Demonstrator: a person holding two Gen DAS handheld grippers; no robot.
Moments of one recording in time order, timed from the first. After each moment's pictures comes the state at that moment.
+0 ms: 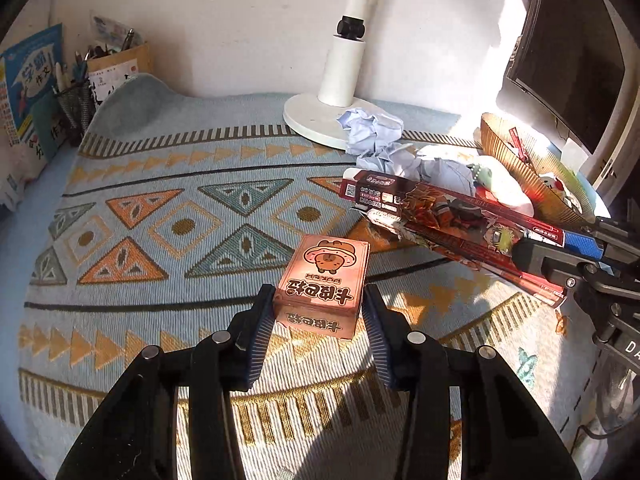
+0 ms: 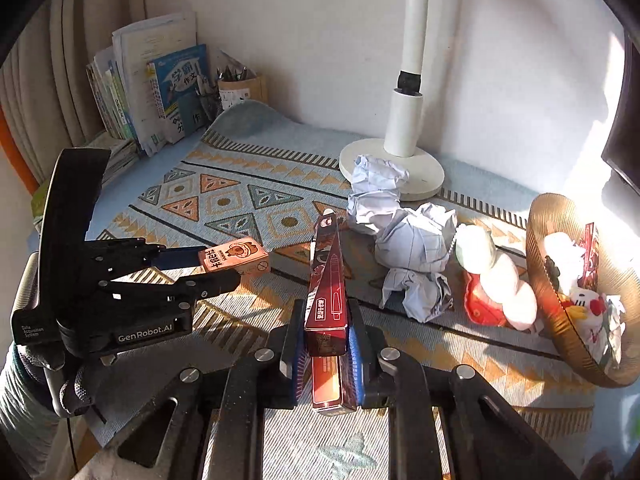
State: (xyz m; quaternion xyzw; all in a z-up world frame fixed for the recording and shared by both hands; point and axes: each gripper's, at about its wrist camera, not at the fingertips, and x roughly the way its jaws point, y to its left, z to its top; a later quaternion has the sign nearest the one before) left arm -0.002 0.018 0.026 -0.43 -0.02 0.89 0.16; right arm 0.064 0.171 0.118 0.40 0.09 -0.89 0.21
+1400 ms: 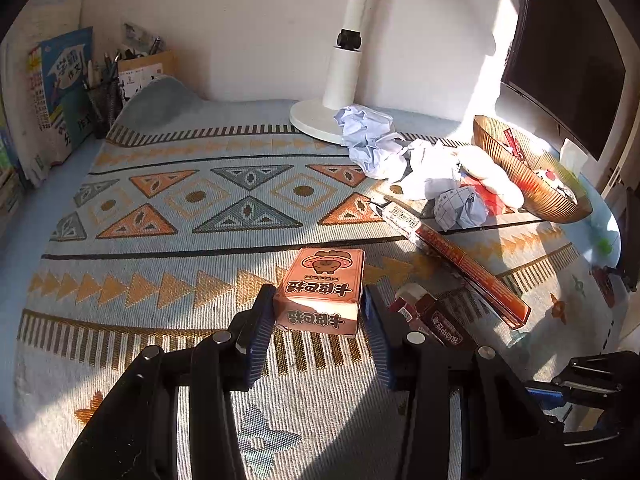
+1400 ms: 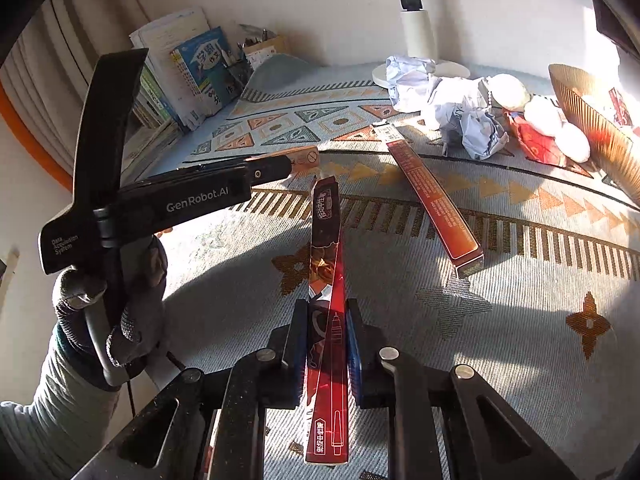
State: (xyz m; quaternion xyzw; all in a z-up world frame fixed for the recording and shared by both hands) left arm 0.036 0.028 0.023 -0.40 -0.01 0.91 0.11; right arm 0.118 0.198 0.066 0.45 -0.04 -0.85 0.27
